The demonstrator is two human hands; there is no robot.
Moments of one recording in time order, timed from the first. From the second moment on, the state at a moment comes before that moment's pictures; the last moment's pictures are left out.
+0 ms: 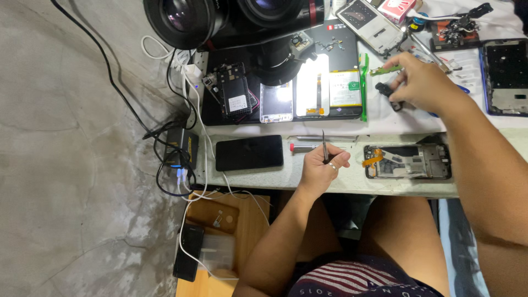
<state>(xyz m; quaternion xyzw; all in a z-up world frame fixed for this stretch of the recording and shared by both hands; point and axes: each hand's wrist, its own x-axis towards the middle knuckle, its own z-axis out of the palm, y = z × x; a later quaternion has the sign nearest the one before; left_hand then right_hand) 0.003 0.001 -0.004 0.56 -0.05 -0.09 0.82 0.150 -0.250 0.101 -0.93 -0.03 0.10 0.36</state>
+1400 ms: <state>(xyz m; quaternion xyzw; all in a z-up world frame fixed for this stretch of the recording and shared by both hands) 0.006 0.009 0.002 0.42 -0.14 -0.04 0.90 -0.008 -0.211 0.050 -0.85 -0.02 -0.02 0.52</state>
